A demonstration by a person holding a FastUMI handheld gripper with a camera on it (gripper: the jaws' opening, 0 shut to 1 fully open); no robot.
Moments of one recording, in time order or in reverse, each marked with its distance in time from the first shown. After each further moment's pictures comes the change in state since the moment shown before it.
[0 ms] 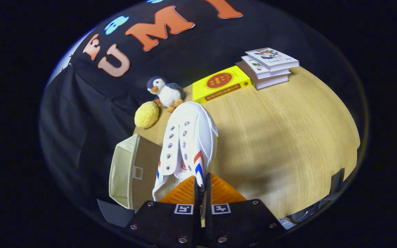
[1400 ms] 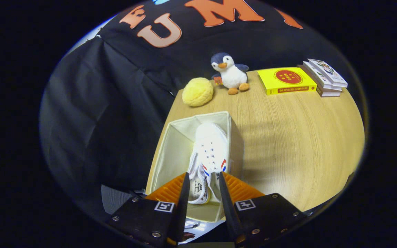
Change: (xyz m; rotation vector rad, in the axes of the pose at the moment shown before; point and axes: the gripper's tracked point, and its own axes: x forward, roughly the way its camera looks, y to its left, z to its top) arm 0.020 0.189 -0.030 -0.180 0.068 0.114
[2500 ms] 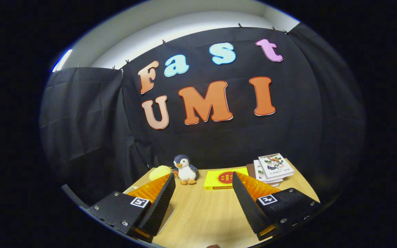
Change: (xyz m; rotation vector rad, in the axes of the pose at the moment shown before) arm -0.222 -0.164 0.156 -0.247 -0.772 -0.182
